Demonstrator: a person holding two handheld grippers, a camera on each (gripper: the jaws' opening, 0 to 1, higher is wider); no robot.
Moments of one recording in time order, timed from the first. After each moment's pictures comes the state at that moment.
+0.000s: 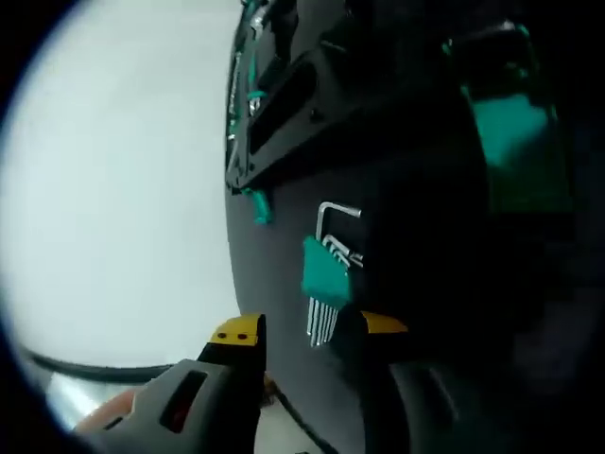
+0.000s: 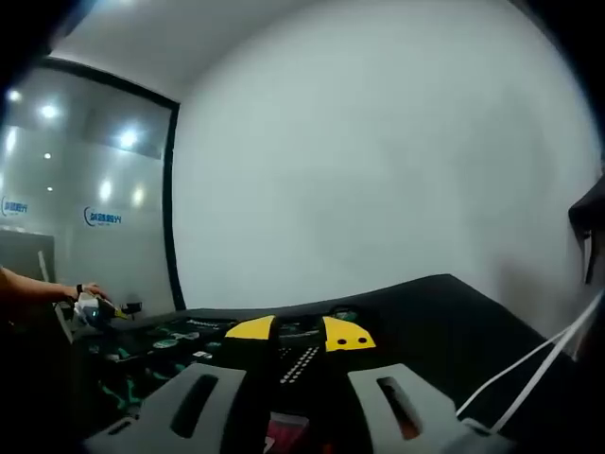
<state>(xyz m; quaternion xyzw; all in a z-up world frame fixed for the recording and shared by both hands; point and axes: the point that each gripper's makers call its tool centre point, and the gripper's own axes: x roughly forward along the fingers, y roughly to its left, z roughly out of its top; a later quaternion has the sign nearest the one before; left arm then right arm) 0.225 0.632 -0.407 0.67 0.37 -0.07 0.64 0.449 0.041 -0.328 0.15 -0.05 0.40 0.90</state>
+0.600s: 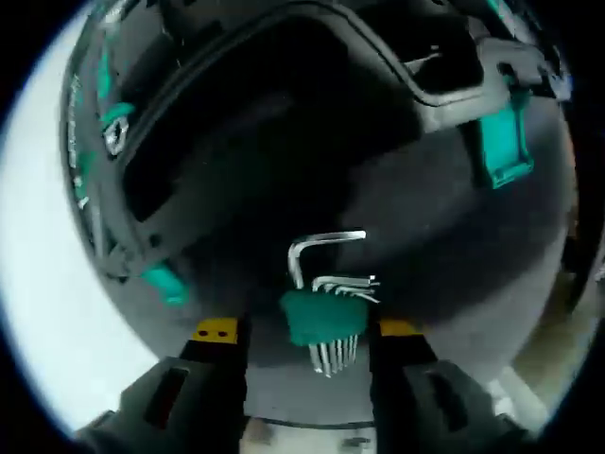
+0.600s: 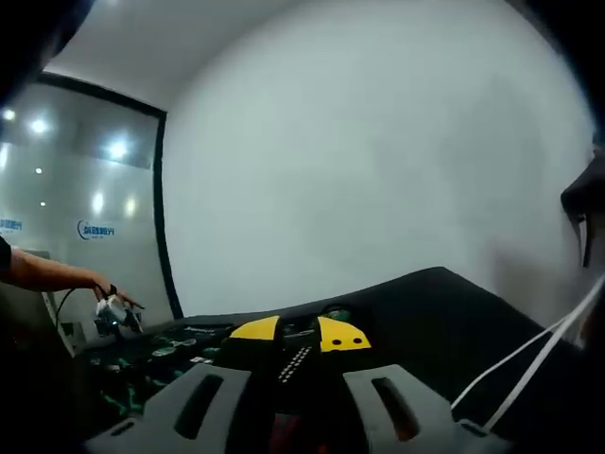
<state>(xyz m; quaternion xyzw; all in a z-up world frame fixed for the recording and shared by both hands) 0.244 0.638 -0.450 0.60 0.57 -0.37 0.42 0.460 0.031 -0.333 0.18 -0.03 0.38 0.91</state>
